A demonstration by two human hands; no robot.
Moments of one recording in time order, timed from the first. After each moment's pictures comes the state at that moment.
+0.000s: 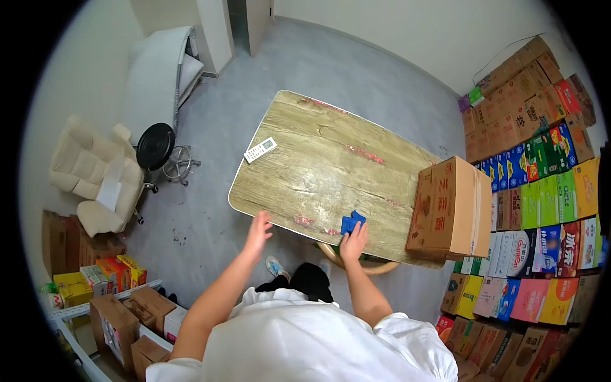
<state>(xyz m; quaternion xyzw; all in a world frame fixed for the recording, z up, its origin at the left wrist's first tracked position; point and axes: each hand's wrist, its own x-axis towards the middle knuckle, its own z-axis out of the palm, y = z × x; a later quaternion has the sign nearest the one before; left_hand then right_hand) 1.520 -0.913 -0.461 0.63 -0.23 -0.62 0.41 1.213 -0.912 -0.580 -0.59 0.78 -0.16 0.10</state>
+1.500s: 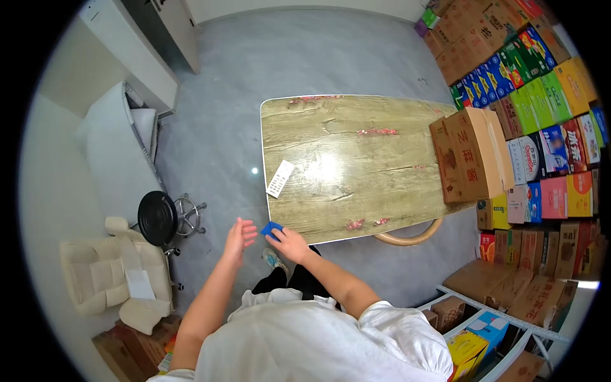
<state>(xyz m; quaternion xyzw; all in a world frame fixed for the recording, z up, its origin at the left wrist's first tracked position) 1.756 -1.069 -0.462 0.62 -0.30 -0.69 0.22 1.565 -0.997 -0.547 -0.82 0.52 -0.18 0.16</state>
